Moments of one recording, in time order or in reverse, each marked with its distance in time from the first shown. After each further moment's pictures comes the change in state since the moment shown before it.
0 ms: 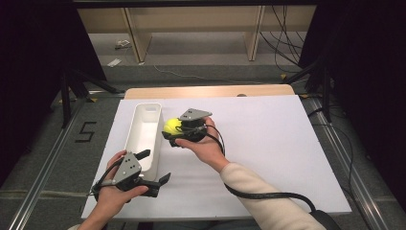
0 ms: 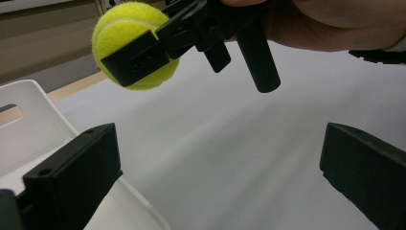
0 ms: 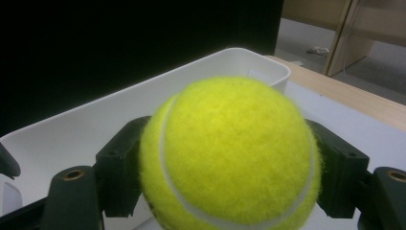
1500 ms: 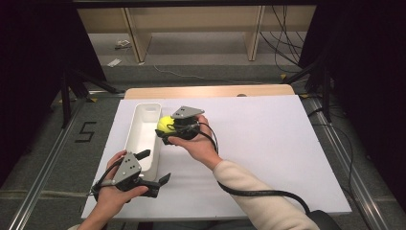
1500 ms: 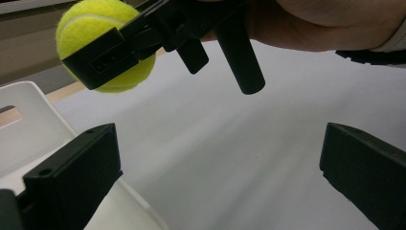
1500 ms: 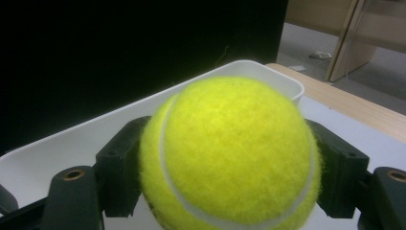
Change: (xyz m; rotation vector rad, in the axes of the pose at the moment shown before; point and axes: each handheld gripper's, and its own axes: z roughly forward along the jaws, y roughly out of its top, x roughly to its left) left arm 0.000 0.000 0.000 -0.002 -0.005 0.006; right arm 0.009 0.012 0.013 -0.003 0.005 -0.013
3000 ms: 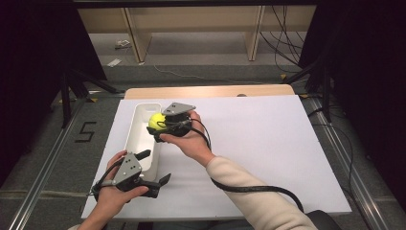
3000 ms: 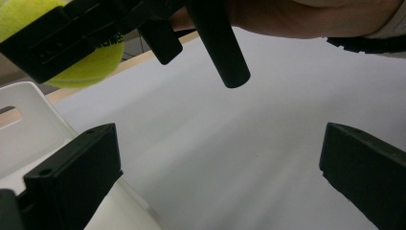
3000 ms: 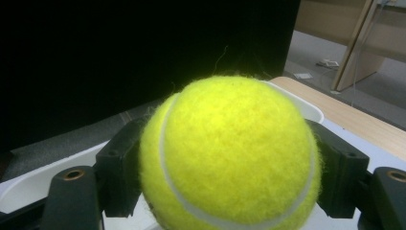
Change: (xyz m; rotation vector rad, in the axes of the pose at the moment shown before) left arm -0.001 0.000 0.000 0.006 0.002 0.009; right arm 0.012 0.020 0.011 -0.009 0.024 -0.025
